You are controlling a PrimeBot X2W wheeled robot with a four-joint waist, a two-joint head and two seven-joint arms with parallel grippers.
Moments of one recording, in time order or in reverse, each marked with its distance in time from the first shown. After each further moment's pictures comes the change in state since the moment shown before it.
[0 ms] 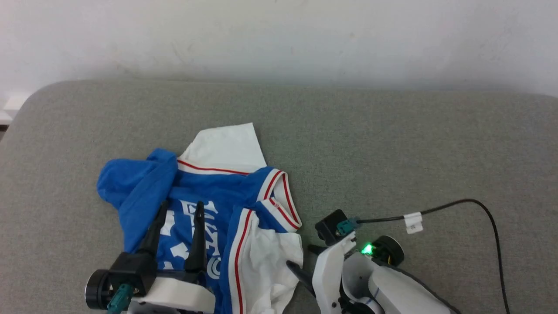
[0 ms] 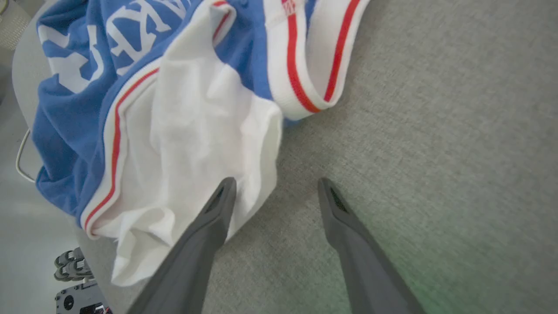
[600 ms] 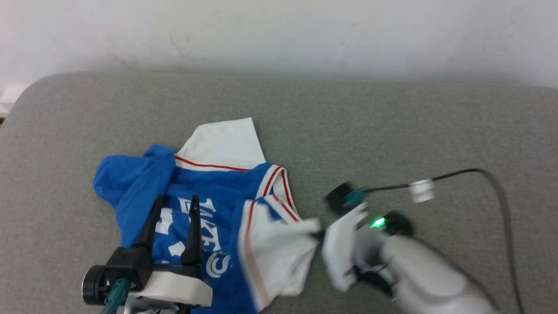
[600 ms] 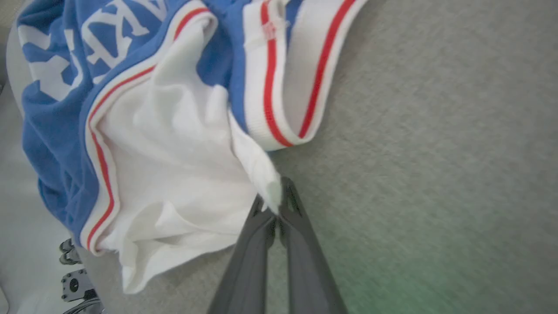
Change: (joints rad) left arm -0.028 -0.057 0.065 0.028 0.052 -0.045 0.000; right arm -0.153 -0.020 0.110 0.088 0.138 0.003 0.087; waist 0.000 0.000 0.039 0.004
